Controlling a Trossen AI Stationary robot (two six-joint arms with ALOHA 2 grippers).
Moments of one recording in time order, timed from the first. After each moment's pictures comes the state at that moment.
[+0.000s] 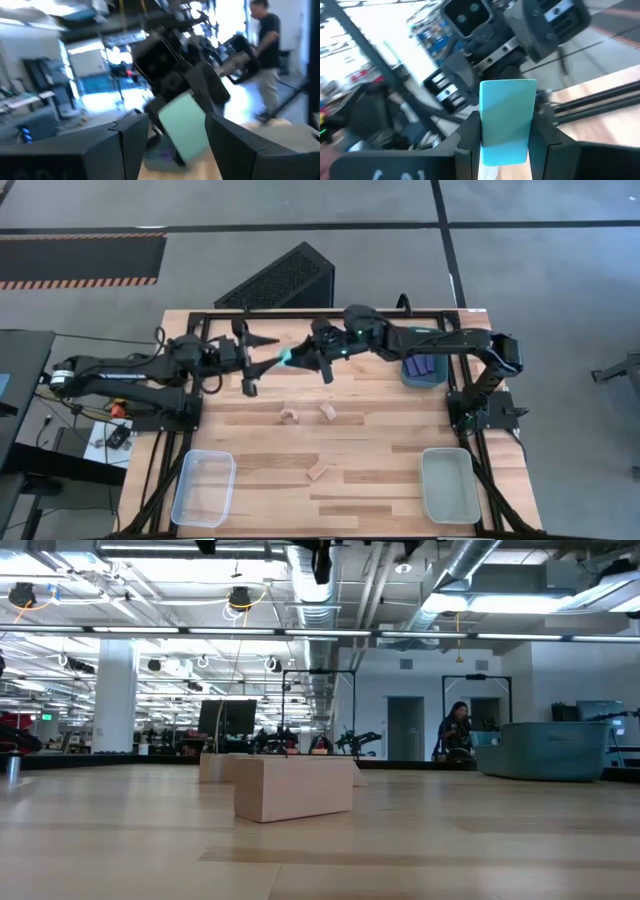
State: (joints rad) left arm 0.08 0.89 0.69 0.36 -0.09 0.18; right arm -0.17 1.69 1.42 0.24 -0.40 0.47
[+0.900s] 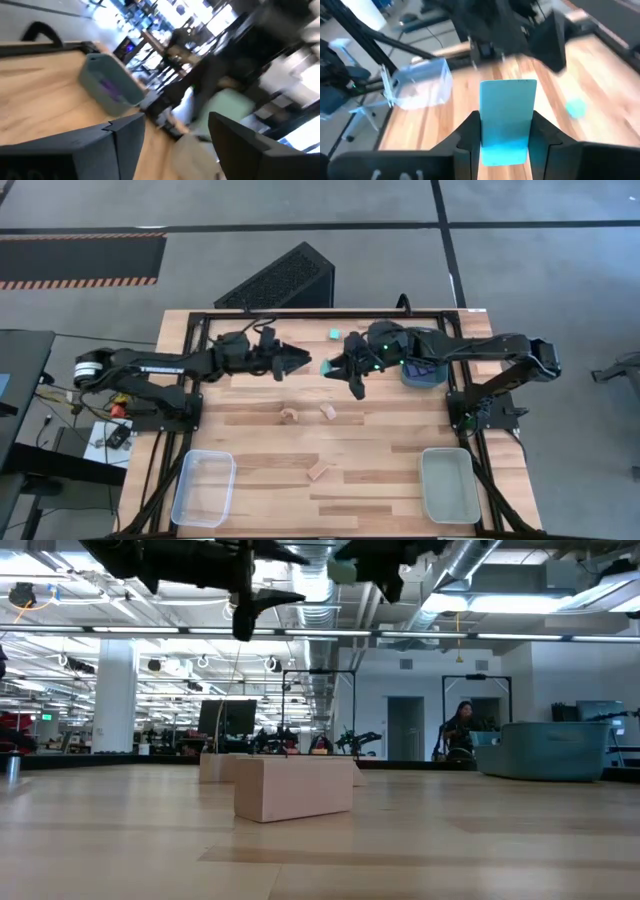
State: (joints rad) left arm 0.22 1.23 0.68 0.51 0.09 -0.79; right arm -0.12 1.40 1.17 -0.15 -0.18 0.23
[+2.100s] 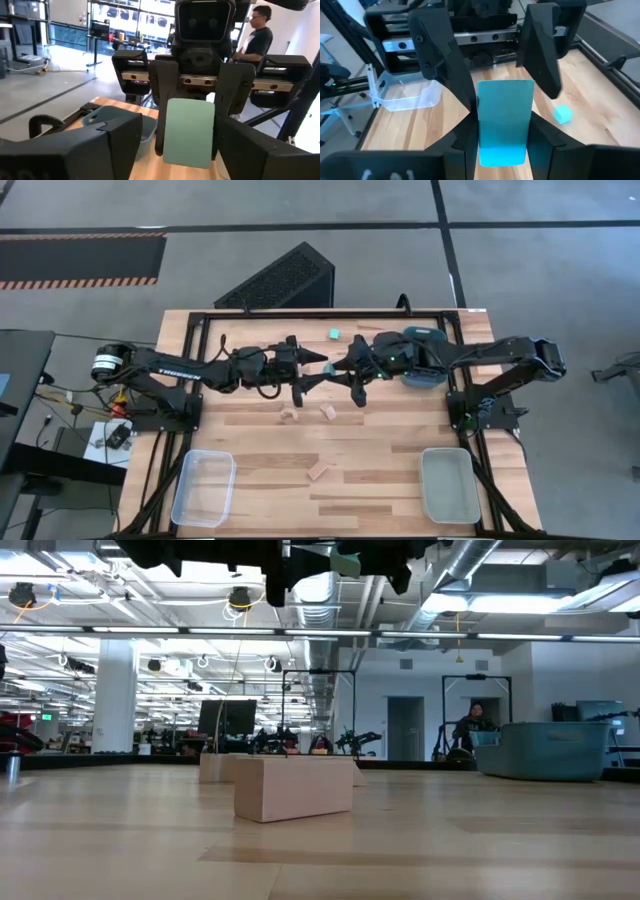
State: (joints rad) left arm 0.05 1.41 0.82 0.64 -0.09 -0.18; right arm -0.05 1.36 1.12 -0.12 -0.03 0.18
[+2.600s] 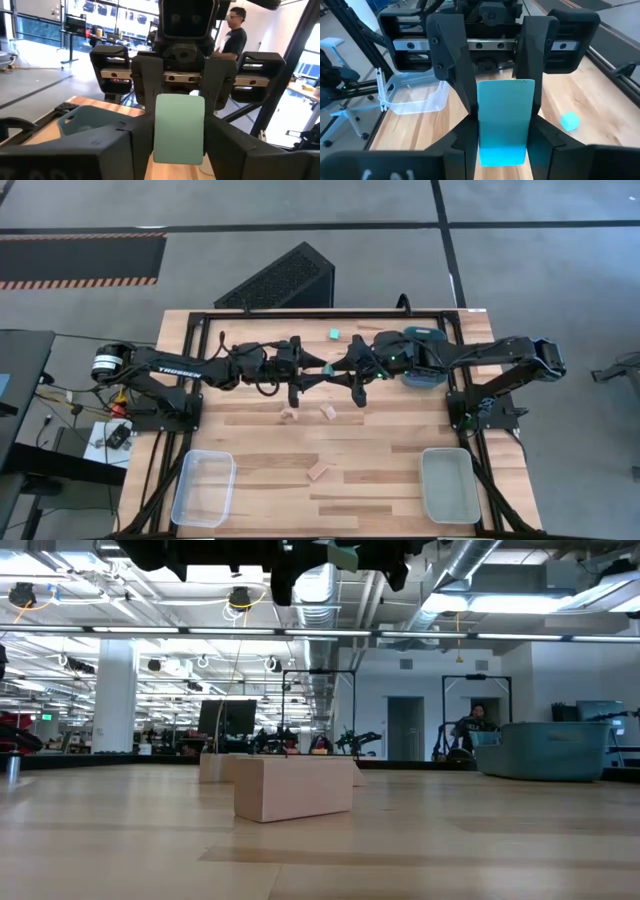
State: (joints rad) left arm 0.09 1.41 0.82 0.65 0.06 -0.21; right arm -0.04 1.36 1.12 -0.08 -0.06 0.18
